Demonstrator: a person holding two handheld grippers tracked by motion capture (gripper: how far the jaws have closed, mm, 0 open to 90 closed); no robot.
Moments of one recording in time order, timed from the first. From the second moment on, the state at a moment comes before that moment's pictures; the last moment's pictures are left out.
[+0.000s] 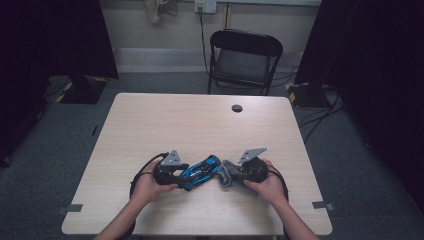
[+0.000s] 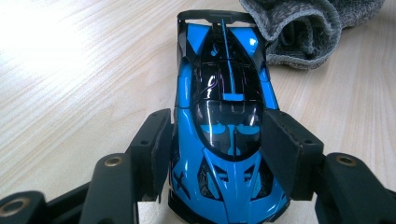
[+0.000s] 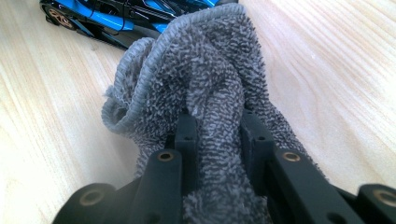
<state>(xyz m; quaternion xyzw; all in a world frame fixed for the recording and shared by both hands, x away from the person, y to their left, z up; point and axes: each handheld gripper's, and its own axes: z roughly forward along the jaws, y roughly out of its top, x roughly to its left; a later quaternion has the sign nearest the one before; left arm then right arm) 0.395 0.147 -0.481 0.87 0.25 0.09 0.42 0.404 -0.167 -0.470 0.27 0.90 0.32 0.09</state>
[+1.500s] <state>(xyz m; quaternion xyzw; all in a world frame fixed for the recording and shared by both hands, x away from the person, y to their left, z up) 0.367 0.153 -0.446 0.84 0.24 0.07 0.48 0.385 -0.089 -0.425 0.18 0.91 0.35 0.08</state>
